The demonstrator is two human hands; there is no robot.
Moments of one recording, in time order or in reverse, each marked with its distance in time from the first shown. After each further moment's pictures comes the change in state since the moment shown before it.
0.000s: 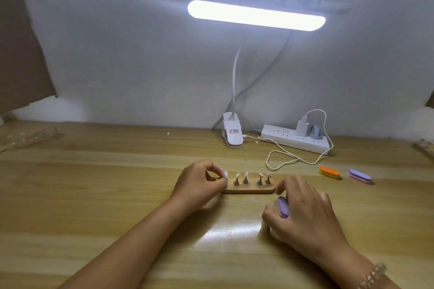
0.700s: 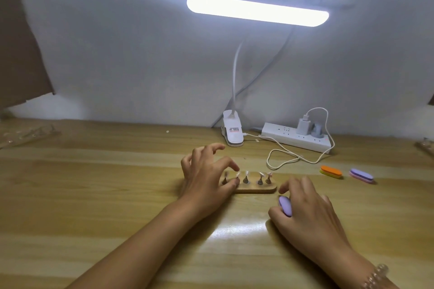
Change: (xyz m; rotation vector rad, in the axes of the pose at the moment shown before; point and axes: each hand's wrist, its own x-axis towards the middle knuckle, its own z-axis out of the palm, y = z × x) left_hand 0.002 0.002 0.017 0.468 0.136 0.314; right_hand 0.002 -0.002 0.000 -0.007 -0.042 0.087
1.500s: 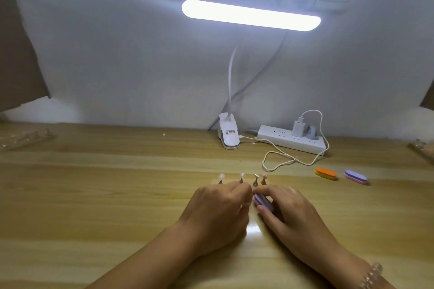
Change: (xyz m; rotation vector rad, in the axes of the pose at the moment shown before) left_hand -0.032 0.032 -0.017 0.024 -0.056 0.400; right_hand 0.001 0.009 0.006 0.197 0.019 -0.354
